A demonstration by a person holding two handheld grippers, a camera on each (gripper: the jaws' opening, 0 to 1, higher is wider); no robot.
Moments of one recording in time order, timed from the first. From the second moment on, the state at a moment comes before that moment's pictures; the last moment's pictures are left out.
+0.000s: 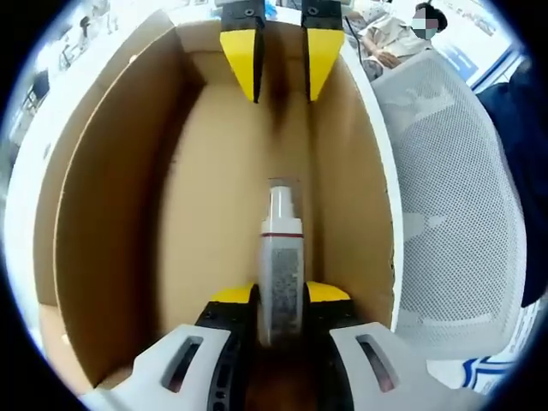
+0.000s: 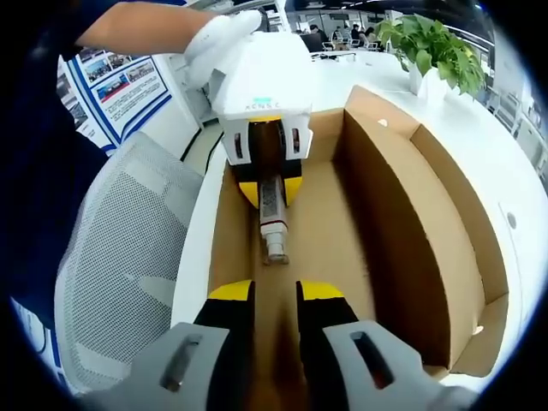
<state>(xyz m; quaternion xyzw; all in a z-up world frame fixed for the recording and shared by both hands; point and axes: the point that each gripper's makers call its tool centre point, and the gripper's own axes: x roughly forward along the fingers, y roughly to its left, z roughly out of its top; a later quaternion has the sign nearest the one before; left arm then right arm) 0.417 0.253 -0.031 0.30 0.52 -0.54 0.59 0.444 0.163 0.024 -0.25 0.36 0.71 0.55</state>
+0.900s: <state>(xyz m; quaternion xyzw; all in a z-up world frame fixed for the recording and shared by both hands) 0.431 0.268 -0.028 0.31 0.50 -0.53 0.61 0.452 0.175 0.028 -0.23 0.35 0.71 0.57</state>
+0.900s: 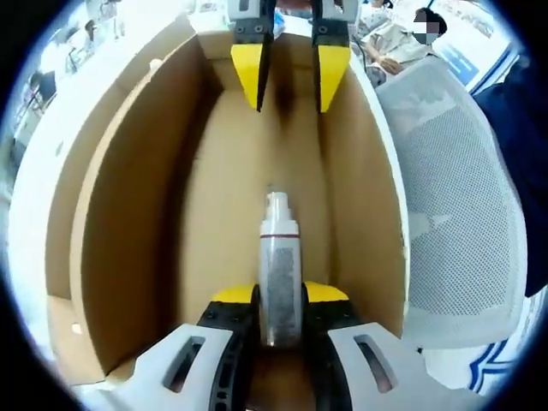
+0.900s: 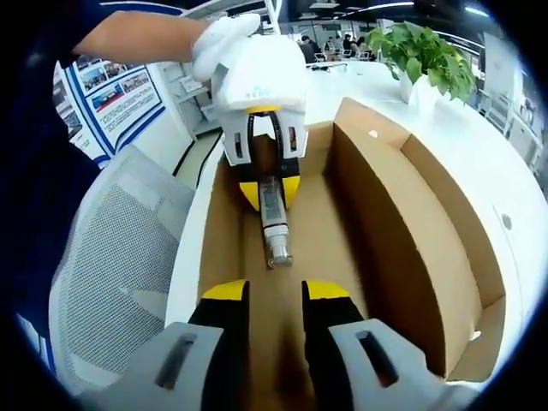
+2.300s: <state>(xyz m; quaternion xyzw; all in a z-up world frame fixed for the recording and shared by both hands) 0.442 0.252 -0.017 0.23 0.49 -0.54 0.65 0.460 0.186 0.013 -0.23 0.33 0.71 0.58</state>
